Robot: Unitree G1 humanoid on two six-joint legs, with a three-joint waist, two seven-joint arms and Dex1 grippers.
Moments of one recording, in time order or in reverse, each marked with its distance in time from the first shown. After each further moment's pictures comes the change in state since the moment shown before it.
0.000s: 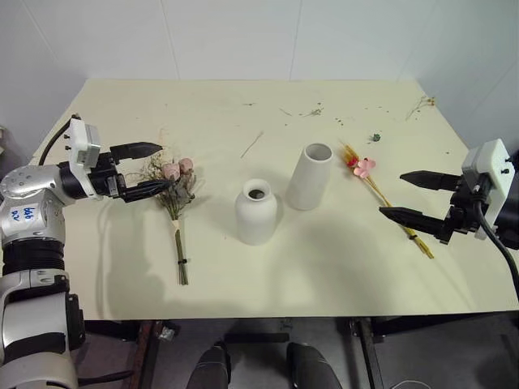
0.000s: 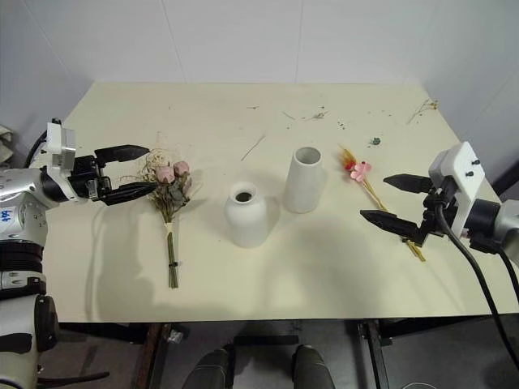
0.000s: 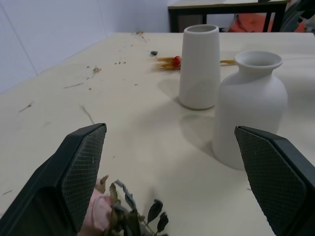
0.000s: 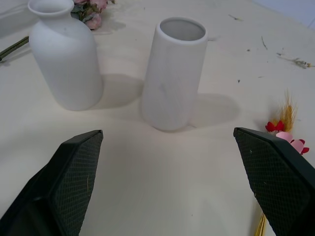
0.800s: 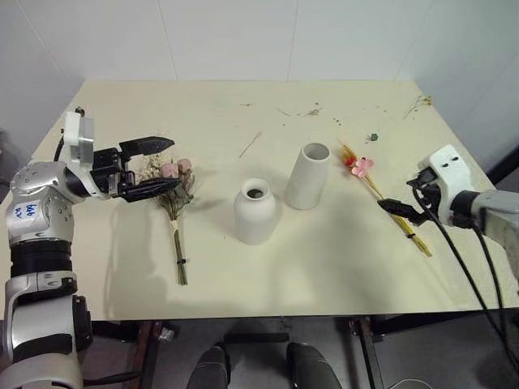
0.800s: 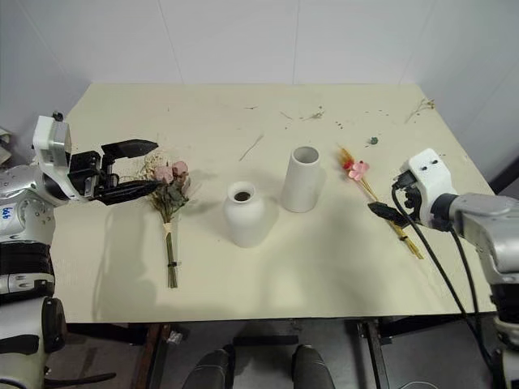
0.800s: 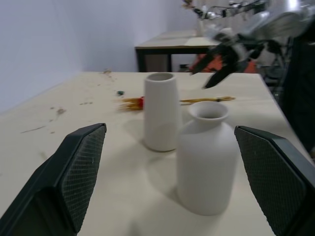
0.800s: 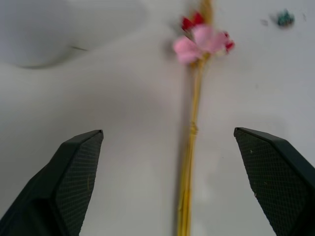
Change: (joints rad) left arm 0.054 -0.030 0.031 -0.192 -0.146 0.155 -0.058; right arm -0.374 0.106 0.413 0.451 -0.355 0.143 -0.315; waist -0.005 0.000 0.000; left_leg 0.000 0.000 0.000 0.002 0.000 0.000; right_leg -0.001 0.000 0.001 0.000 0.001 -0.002
